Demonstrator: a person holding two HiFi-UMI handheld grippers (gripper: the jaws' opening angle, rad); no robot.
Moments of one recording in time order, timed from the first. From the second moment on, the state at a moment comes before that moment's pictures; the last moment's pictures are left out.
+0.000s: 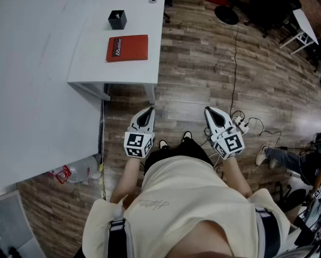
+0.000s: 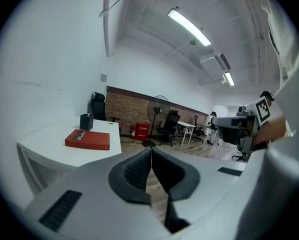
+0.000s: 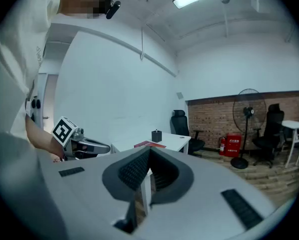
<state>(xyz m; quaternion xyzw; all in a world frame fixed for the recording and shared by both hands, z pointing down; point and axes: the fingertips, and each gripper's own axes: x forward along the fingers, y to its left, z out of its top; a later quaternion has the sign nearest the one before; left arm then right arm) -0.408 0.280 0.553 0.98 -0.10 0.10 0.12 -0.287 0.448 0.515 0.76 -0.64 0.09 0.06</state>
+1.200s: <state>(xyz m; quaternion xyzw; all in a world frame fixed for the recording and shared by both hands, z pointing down) -0.200 0.236 0.535 0.98 -0.12 0.14 0.08 -0.077 0.387 0.530 0.74 -0.67 0.08 0.02</state>
